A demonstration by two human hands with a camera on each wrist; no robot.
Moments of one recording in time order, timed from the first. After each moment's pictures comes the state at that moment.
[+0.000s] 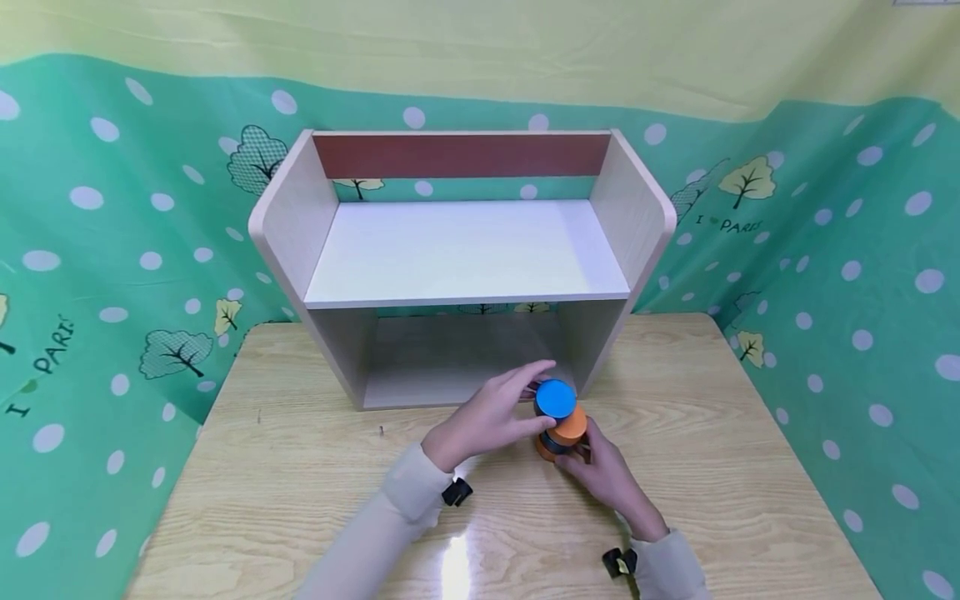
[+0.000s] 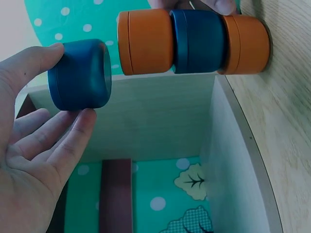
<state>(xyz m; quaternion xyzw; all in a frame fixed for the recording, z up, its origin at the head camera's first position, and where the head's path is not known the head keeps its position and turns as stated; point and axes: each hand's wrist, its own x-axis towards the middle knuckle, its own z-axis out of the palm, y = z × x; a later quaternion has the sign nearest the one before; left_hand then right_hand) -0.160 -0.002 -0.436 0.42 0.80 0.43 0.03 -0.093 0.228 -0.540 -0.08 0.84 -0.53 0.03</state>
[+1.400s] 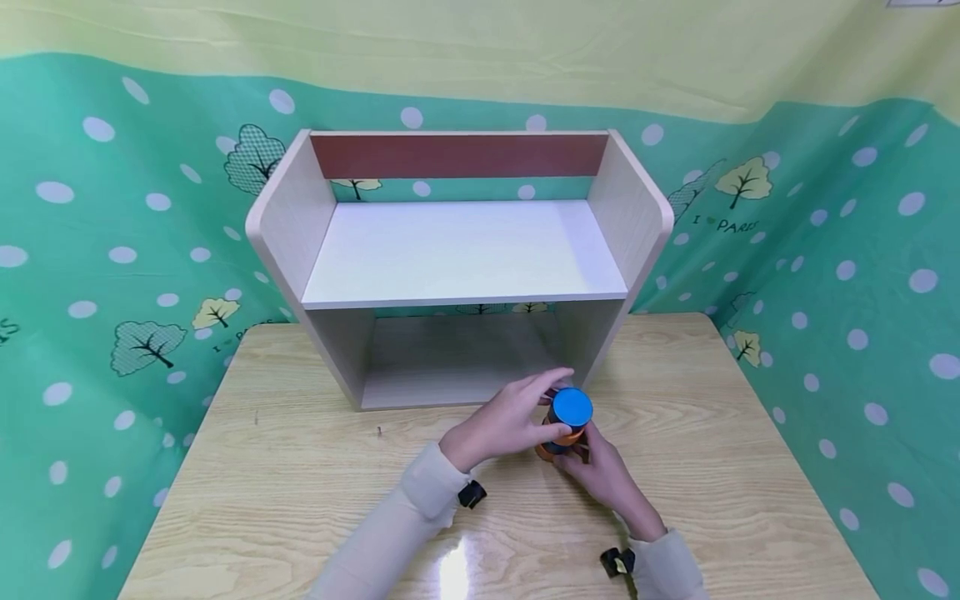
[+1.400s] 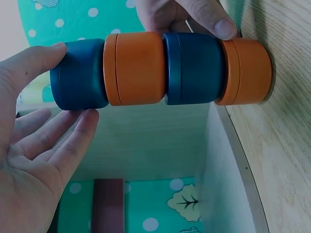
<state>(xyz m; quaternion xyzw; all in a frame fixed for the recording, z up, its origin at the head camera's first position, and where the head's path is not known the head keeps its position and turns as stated) -0.159 0.021 -0.441 0.44 0.80 0.41 0.05 -0.094 0.226 -0.537 -0.07 0.85 -0.51 0.03</state>
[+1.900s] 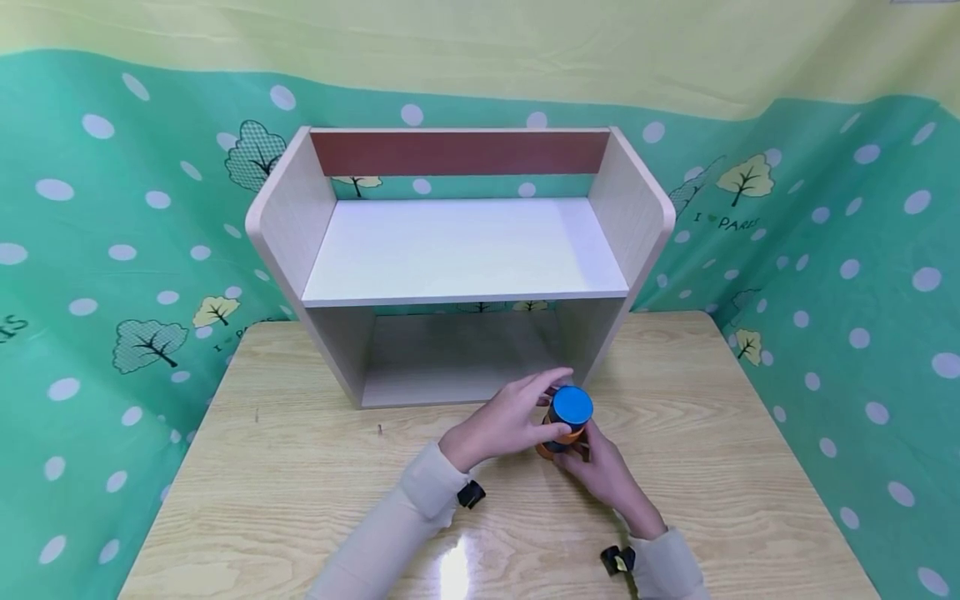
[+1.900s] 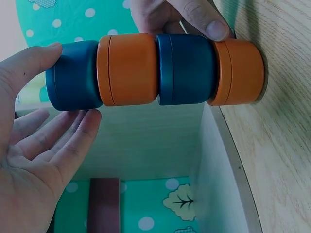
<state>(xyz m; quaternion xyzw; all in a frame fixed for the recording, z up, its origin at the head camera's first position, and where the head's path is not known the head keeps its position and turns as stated) -0.159 0.020 -0.446 0.44 0.80 0.41 0.05 -0.094 0.227 -0.541 -0.09 0.85 -0.51 0.02</state>
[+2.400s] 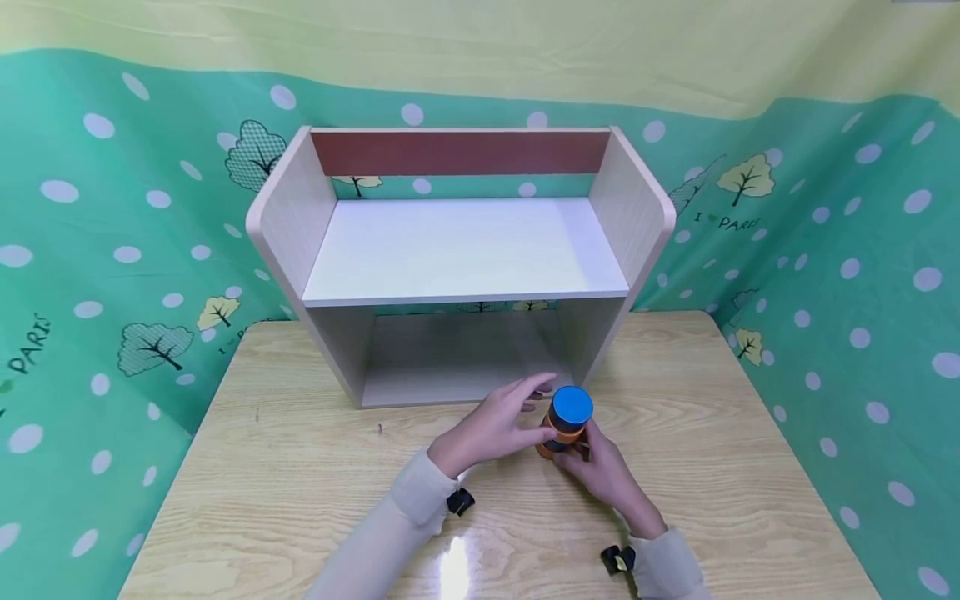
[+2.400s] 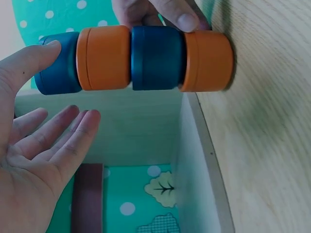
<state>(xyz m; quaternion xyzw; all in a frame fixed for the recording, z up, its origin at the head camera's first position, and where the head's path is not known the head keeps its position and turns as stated) -0.156 0.006 -0.460 0.40 0.80 0.45 0.08 -0.094 0.226 -0.539 -0.07 0.85 -0.51 0.02</state>
